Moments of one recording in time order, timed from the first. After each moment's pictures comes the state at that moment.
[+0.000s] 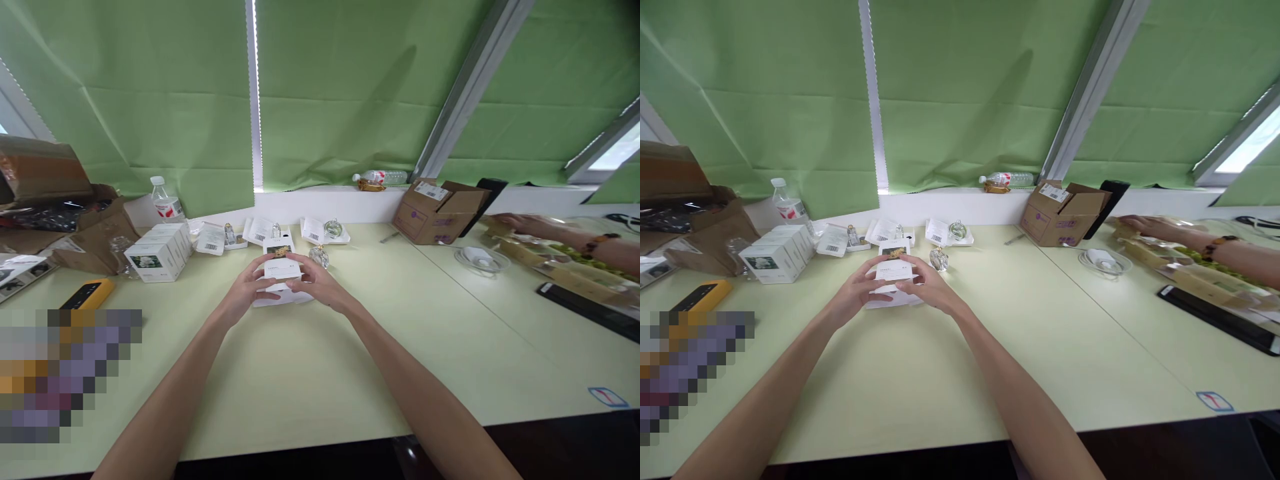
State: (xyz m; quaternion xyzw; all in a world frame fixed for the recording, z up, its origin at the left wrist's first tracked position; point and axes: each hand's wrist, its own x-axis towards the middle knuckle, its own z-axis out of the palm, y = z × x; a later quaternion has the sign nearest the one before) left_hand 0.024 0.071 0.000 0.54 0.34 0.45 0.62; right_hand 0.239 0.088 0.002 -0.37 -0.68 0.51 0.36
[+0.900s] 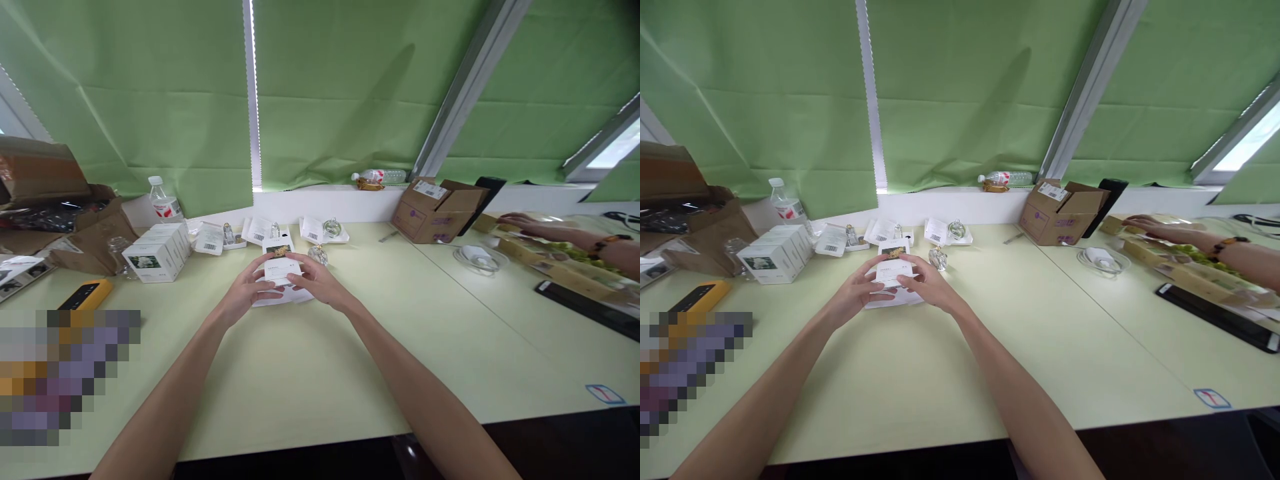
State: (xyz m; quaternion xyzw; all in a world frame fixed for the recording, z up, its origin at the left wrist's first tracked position) left_hand 0.023 0.071 0.002 0.52 0.32 0.44 0.66; right_hand 0.239 0.091 0.000 -0.36 -0.69 0.50 0.37
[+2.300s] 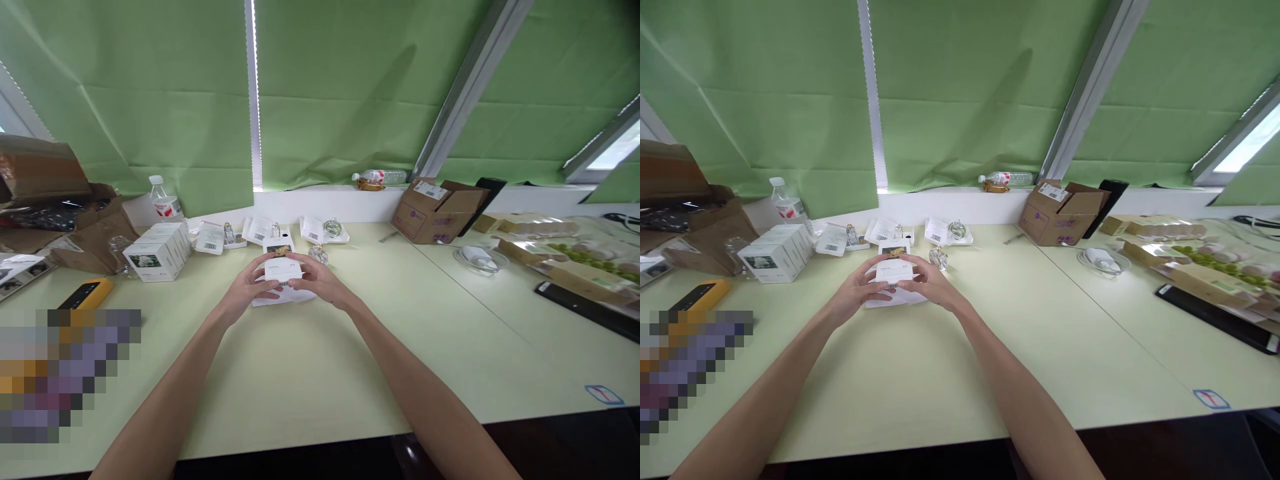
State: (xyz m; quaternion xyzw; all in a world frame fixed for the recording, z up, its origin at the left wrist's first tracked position) left_hand 0.024 0.069 0.001 0.56 0.35 0.44 0.61; right_hand 0.245 0.090 0.005 -0.35 -0.69 0.52 0.36
